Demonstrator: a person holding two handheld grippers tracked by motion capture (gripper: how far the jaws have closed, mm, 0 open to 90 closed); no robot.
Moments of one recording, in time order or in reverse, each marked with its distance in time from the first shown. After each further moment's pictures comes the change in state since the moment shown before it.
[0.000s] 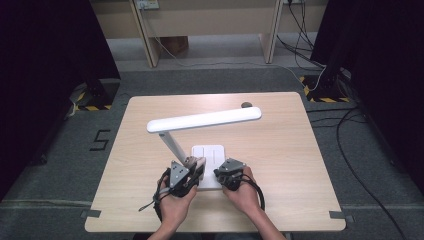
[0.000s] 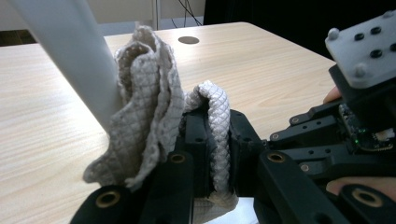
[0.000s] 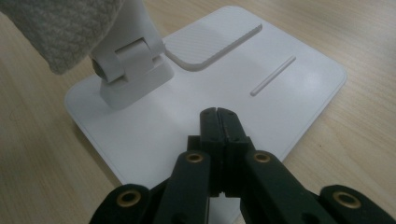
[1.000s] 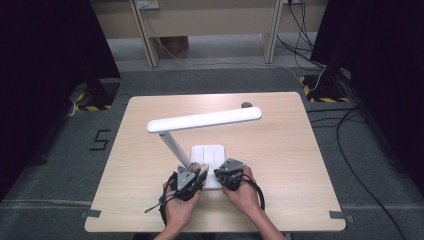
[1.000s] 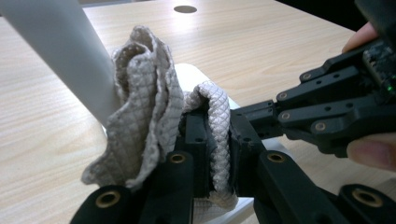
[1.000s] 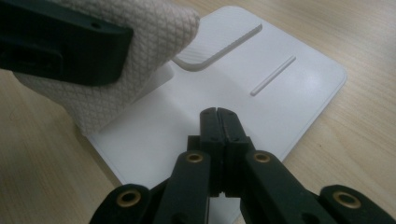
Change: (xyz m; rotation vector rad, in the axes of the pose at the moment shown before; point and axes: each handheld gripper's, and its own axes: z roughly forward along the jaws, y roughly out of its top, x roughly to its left) left arm -0.005 -0.023 0.014 0.079 0.002 0.022; right arm 0.000 0.000 0.000 0.000 -0.001 -0.001
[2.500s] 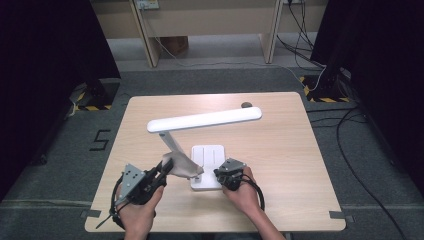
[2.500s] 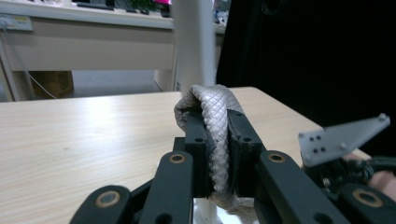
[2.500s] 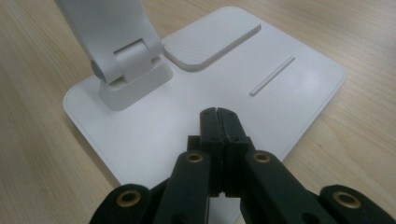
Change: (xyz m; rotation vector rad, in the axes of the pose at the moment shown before) left arm 0.040 0.060 -0.124 -0.304 0.054 -0.107; right arm 0.000 0.000 0.000 -0.004 -0.004 0.007
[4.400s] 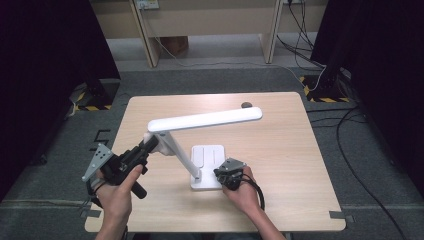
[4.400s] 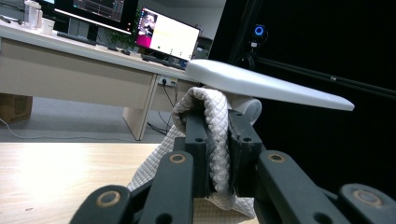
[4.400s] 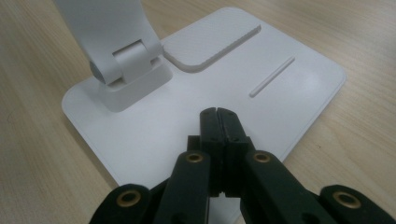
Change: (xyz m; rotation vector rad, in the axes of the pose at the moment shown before) left arm 0.036 0.047 0.003 -0.176 -0.139 -0.161; right arm -0.001 0.000 0.001 -0.004 0.004 -0.008
